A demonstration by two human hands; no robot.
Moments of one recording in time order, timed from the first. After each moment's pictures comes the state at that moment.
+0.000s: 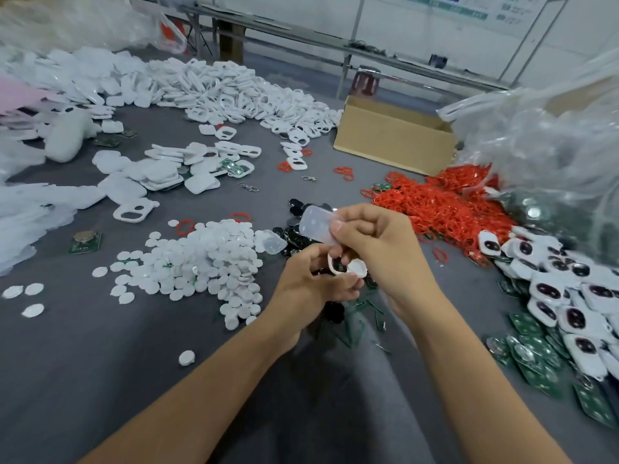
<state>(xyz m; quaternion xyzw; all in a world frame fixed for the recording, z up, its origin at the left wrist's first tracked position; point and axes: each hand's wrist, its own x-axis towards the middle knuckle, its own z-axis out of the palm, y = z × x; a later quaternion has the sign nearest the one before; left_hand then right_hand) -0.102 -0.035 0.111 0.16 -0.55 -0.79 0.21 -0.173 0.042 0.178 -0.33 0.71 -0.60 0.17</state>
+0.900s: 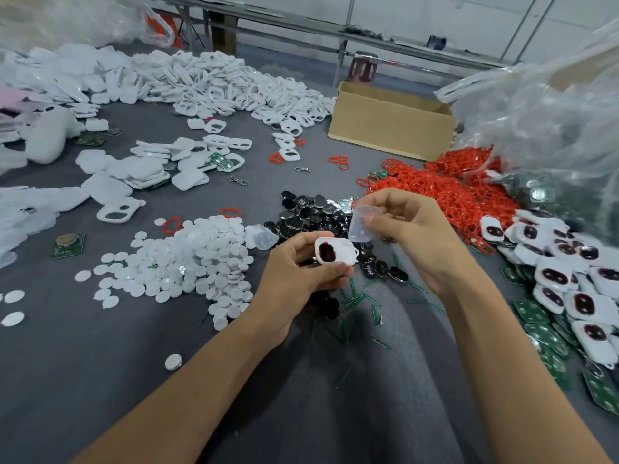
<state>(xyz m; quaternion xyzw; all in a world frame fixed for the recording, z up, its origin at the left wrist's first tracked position) -0.103 -0.042 0.111 0.16 -0.52 -0.82 0.21 -0.220 0.069 0.179 -0.35 0.72 -0.57 0.16</state>
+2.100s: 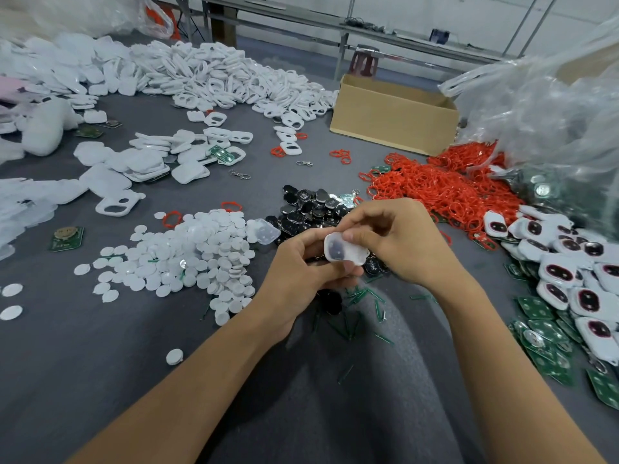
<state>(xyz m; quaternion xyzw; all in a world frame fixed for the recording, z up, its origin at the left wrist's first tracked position) -0.102 -0.039 0.115 0.13 -0.53 -0.82 0.18 -0.217 0.061 0.170 -0.49 0.78 -0.38 0.05</state>
